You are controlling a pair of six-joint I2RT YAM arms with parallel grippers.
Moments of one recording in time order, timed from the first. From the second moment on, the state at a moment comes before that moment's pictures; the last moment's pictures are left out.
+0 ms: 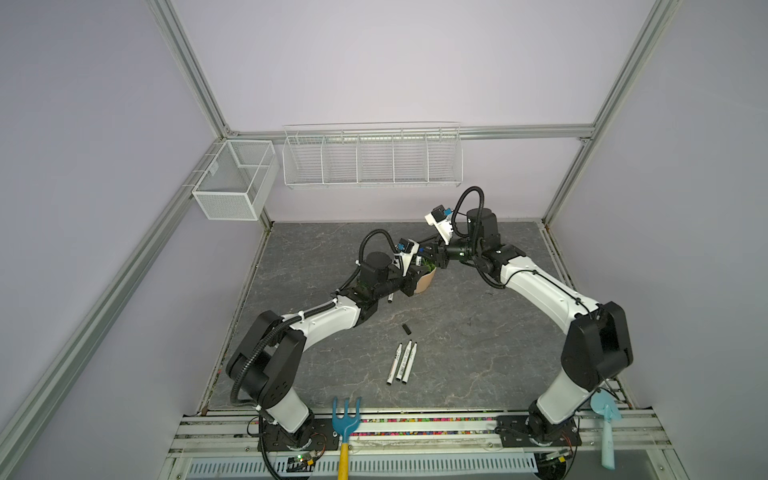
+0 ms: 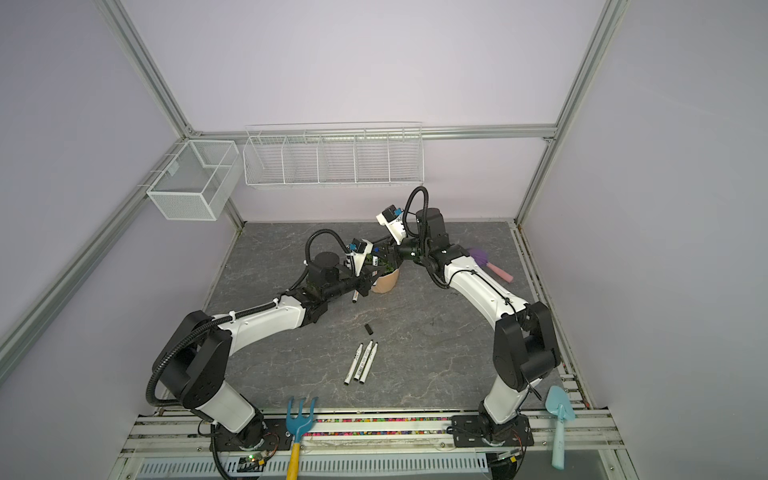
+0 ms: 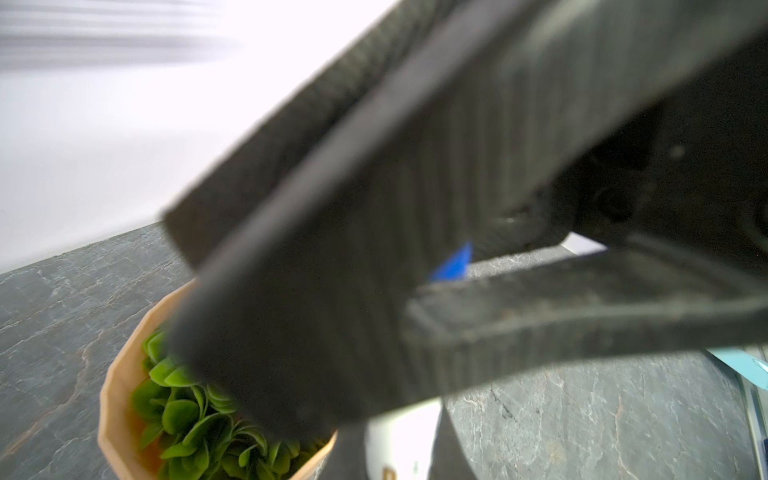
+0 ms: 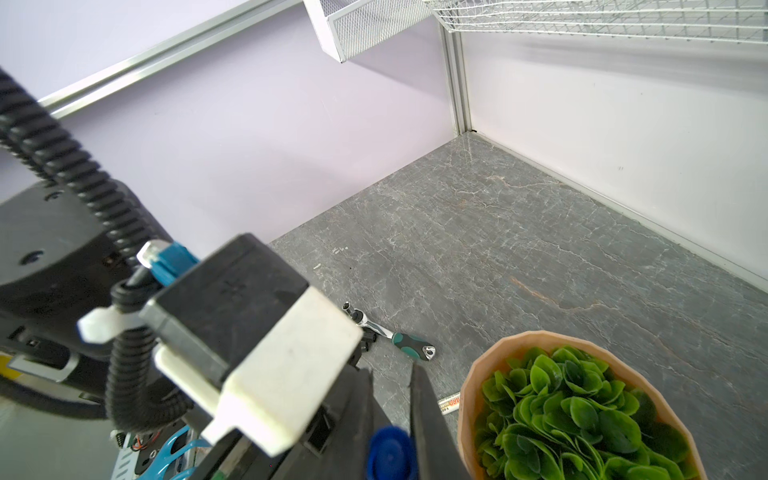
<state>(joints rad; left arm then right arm) -0.67 1.62 0.97 0.43 0.30 -0.12 0.45 1.70 1.38 -0.14 -0.83 0.02</state>
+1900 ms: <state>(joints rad) -0.75 1.48 0.67 0.88 0.18 -0.26 0.37 1.59 1.26 -0.20 -1.11 0.40</state>
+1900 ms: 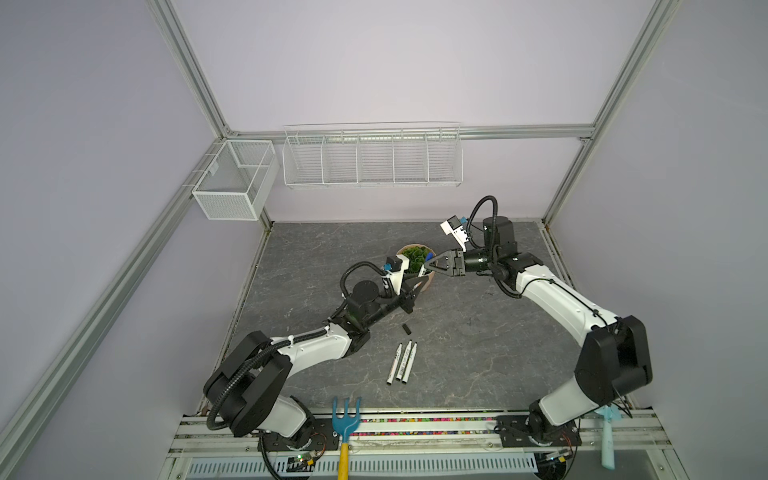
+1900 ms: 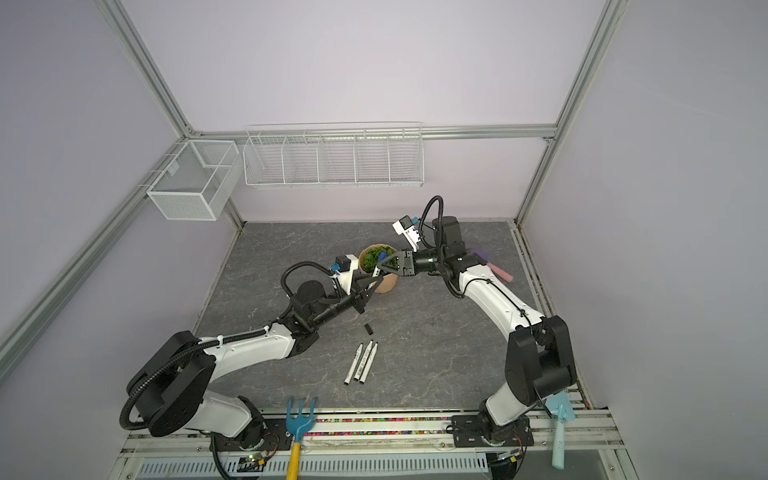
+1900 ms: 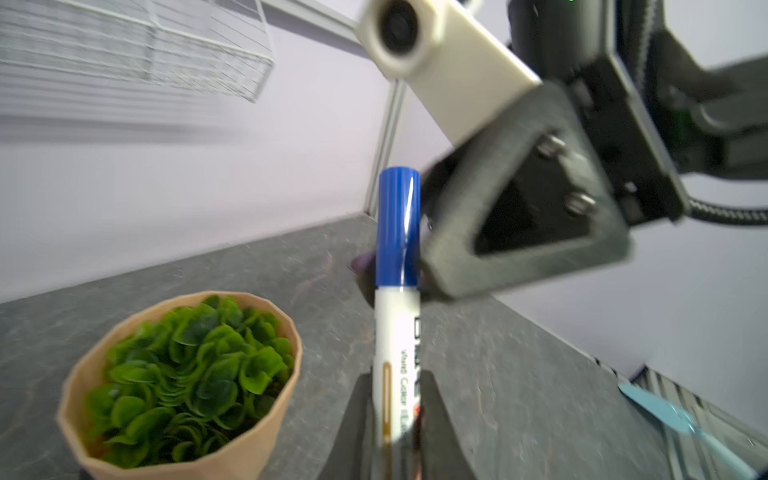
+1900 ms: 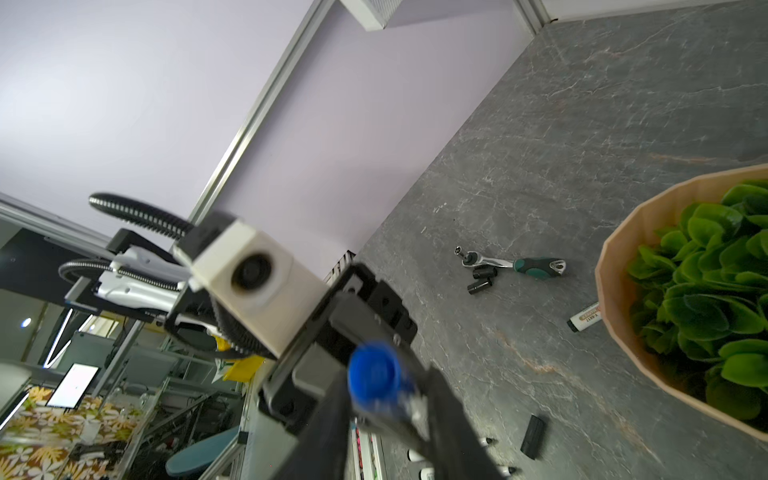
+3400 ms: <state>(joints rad) -0.61 1.87 0.92 0.23 -0.22 -0.41 0.32 1.48 1.25 -0.36 -0.76 0.40</state>
